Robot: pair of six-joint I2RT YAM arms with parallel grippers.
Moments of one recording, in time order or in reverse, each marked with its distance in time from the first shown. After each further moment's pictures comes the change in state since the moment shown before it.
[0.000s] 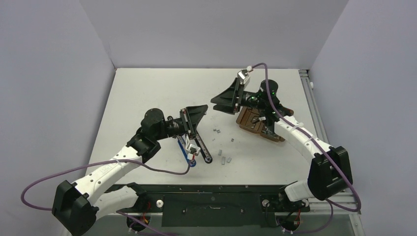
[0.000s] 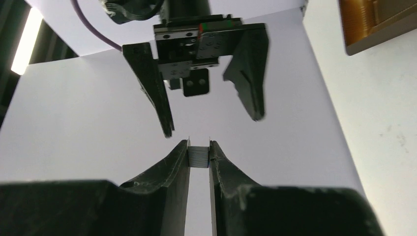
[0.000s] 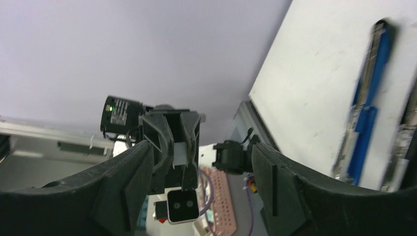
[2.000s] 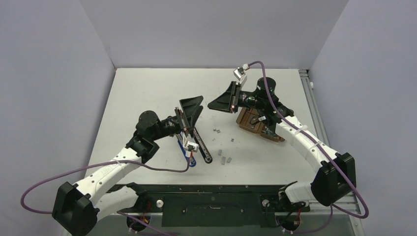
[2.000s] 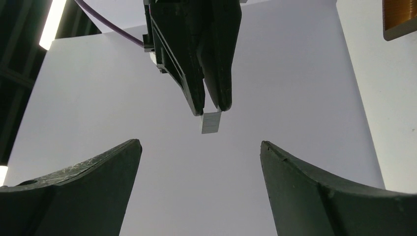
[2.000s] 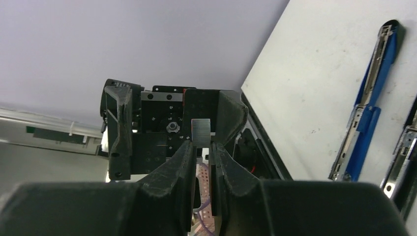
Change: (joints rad) left arm 0.045 -0.009 -0.056 0.159 -0.001 -0.077; right arm 0.033 -0.054 0.125 -0.303 0.074 -0.213
